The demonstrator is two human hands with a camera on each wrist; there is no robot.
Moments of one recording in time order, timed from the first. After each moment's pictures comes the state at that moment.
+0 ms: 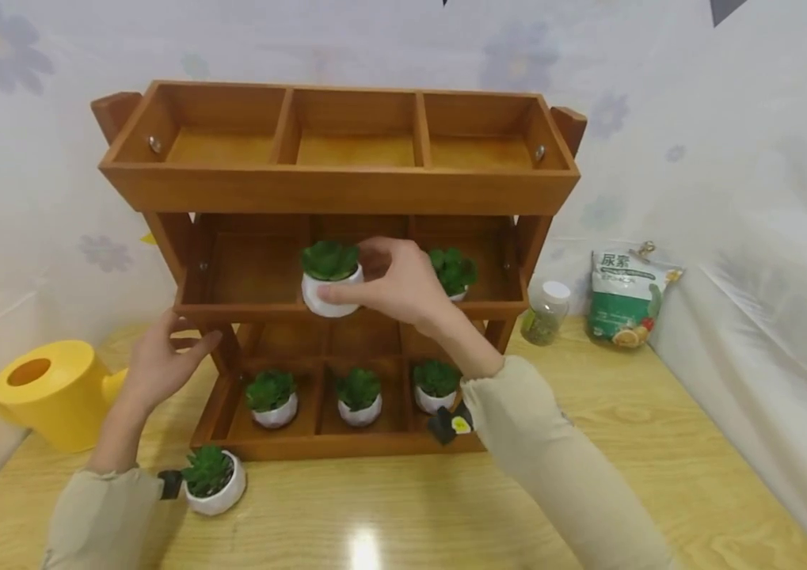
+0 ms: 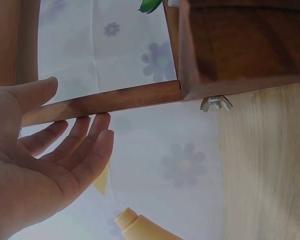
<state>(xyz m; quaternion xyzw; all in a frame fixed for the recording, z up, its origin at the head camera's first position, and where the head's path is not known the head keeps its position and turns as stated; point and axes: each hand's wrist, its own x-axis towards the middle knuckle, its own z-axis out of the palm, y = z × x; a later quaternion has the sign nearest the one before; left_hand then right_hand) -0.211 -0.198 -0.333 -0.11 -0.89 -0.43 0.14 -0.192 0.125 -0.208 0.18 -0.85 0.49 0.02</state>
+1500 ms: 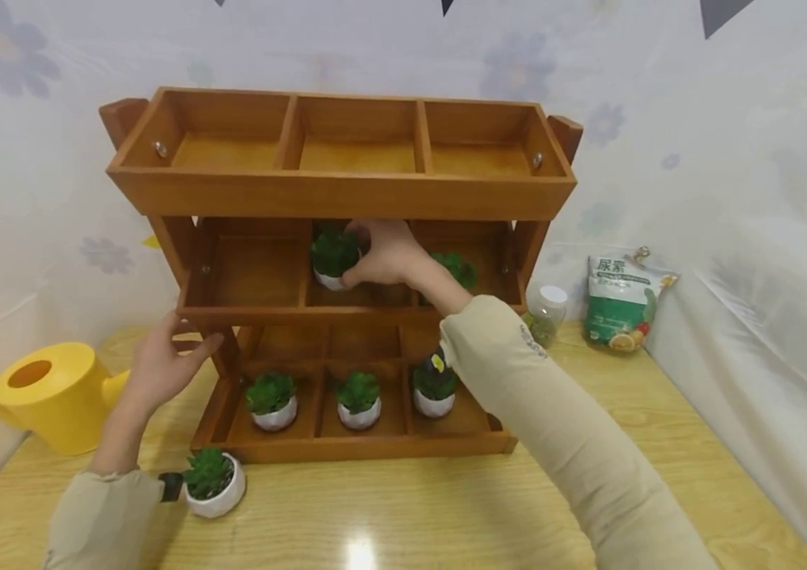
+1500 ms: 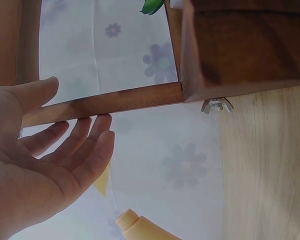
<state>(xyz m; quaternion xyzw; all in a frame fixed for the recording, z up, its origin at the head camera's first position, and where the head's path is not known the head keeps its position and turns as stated) -0.209 -0.197 -0.329 -0.11 -0.89 -0.43 0.14 -0.247 0.114 -0.186 0.18 -0.95 0.25 0.00</state>
